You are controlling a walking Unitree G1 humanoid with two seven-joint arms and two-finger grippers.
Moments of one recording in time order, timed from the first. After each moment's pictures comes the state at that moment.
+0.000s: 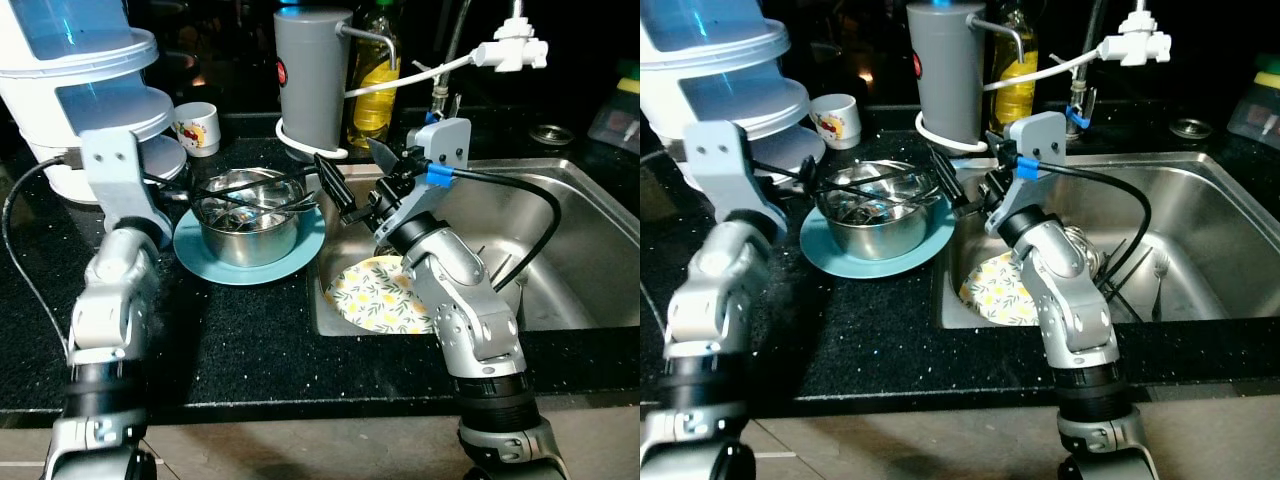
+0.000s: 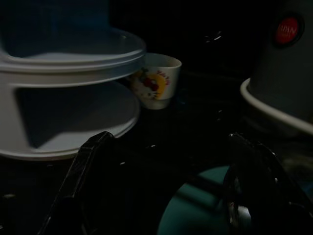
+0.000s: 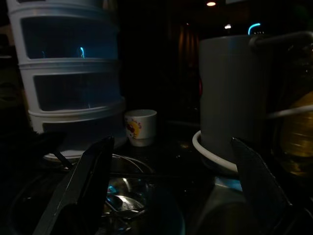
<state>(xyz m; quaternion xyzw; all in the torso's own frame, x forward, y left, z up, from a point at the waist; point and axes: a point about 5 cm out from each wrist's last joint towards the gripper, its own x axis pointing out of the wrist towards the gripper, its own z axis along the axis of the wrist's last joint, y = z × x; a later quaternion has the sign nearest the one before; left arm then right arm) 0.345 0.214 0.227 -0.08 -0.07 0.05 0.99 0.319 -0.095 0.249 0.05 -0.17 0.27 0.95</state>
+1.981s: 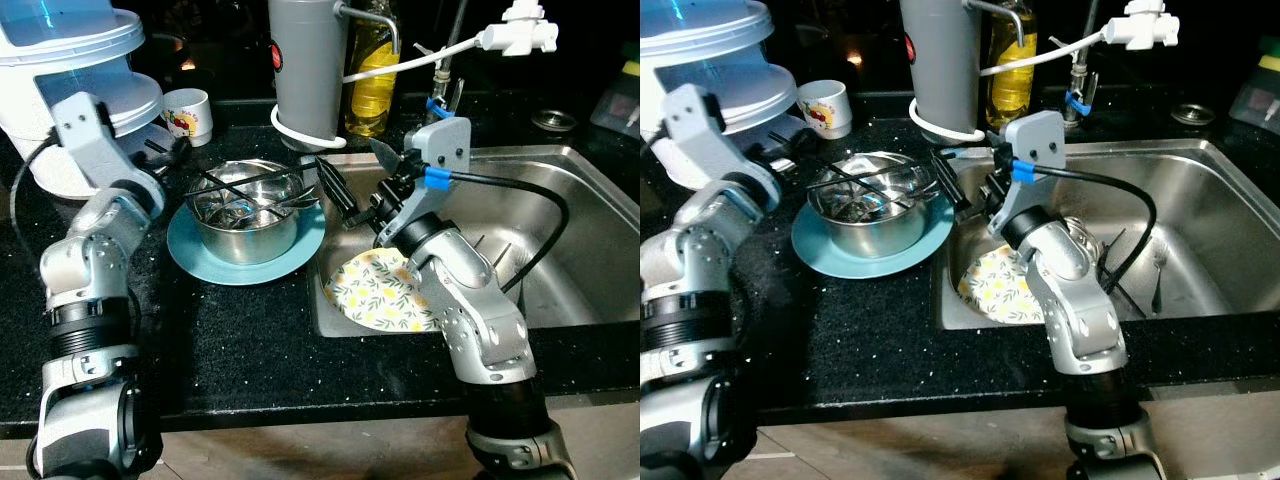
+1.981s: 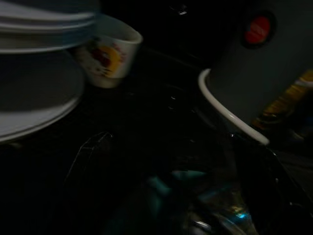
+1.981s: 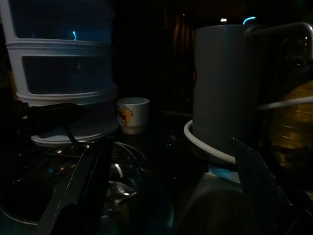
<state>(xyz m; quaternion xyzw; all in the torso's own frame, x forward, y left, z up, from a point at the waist) 0.370 0.211 0.243 -0.21 -0.01 -0.03 0.98 0.309 -0.098 0.247 0.02 -0.16 0.27 0.95</state>
